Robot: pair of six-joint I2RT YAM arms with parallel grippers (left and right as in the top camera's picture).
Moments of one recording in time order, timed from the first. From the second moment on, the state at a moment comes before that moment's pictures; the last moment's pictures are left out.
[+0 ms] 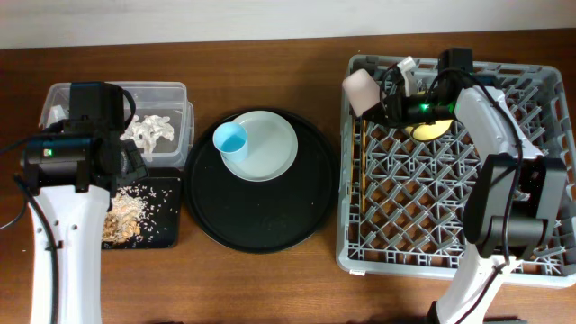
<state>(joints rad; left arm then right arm) 0.03 1.41 1.59 -1.43 -0.51 -0.34 -0.11 2.08 1.63 -0.88 -0.99 -0.25</state>
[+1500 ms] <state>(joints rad) 0.03 1.41 1.59 -1.43 -0.51 -0.34 0.48 1.84 1.48 -1.06 0.22 0.50</state>
